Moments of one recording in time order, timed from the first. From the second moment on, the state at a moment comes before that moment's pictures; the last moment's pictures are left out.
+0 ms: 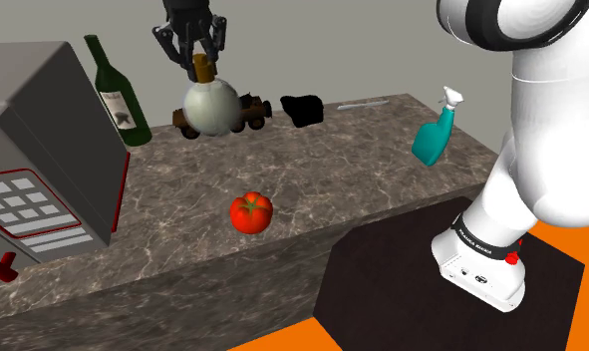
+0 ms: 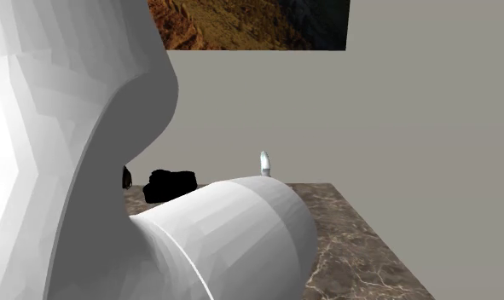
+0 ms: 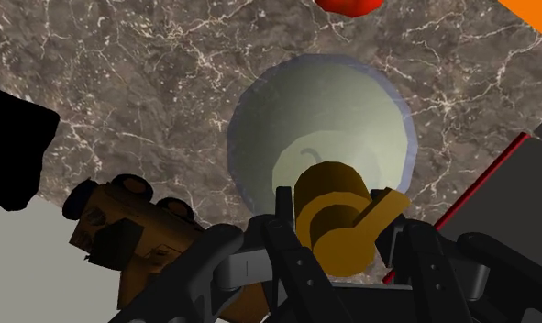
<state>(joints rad) 0.48 0.50 0.20 -1.01 -0.13 1.50 0.51</state>
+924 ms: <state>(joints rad) 0.45 0.44 0.20 -1.30 -0.12 1.73 0.52</state>
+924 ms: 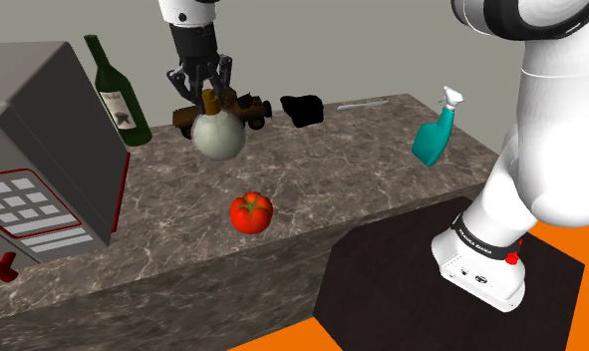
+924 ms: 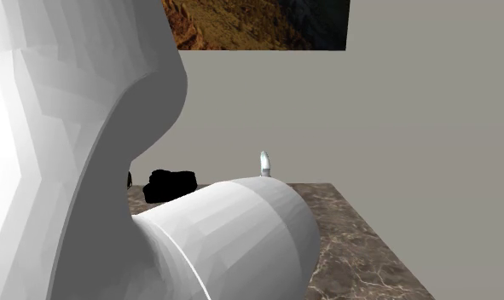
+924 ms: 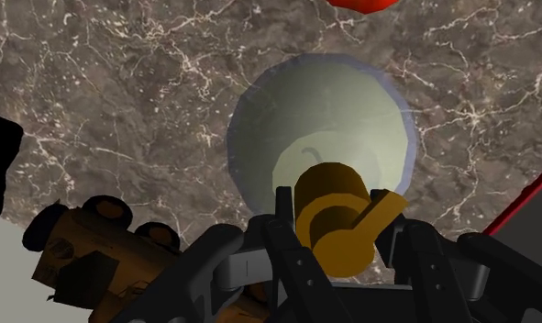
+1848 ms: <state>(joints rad) 0.45 0.45 0.19 -1.46 -0.13 1.91 0.53</state>
